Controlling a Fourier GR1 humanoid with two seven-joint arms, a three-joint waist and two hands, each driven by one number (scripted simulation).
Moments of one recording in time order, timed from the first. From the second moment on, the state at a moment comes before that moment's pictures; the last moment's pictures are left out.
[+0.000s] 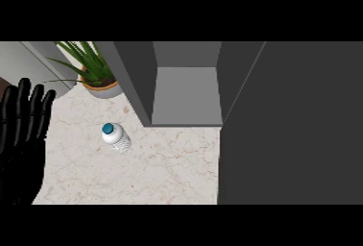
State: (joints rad) left arm 0.02 0.10 -0.02 -2.10 0.02 0.05 -0.01; right arm 0.02 -0.10 0.01 -2.10 -0.01 -0.01 0.03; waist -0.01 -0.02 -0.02
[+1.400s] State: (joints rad) left arm 0.21 0.00 -0.66 -2.24 -0.51 0.92 0.31; right arm 0.57 -0.12 0.11 -2.44 -0.17 0.21 0.07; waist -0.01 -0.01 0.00
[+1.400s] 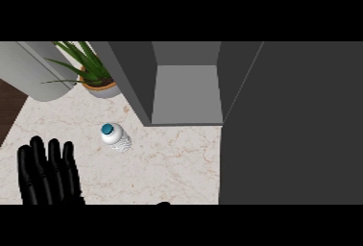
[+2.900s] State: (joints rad) left arm 0.20 0.01 -0.28 -1.87 0.08 0.80 -0.07; right arm 0.93 -0.13 0.11 -2.49 -0.15 0.38 -0.21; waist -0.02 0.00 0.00
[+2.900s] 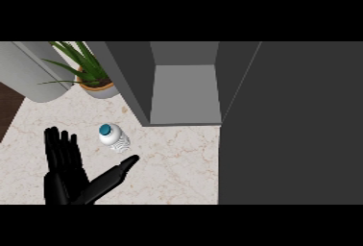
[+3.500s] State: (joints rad) left arm 0.11 0.00 -0.10 -1.45 0.35 0.59 -0.41; right arm 1.06 -0.13 0.09 -2.50 -0.15 0.44 -0.32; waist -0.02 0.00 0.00
